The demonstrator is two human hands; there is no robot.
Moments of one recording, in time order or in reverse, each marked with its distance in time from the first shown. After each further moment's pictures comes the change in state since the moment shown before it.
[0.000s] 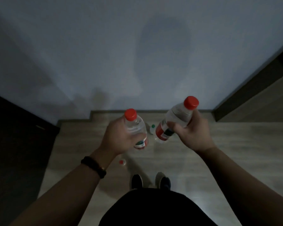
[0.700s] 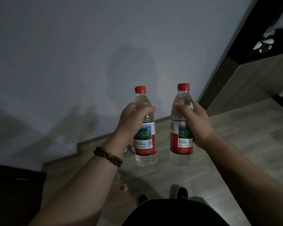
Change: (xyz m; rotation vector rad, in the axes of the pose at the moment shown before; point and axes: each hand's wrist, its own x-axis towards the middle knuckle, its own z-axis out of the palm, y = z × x) left_hand 0.082 0.114 0.013 -0.493 -0.354 -0.191; right_hand 0.010 -0.041 -0.042 0.477 0.234 0.288
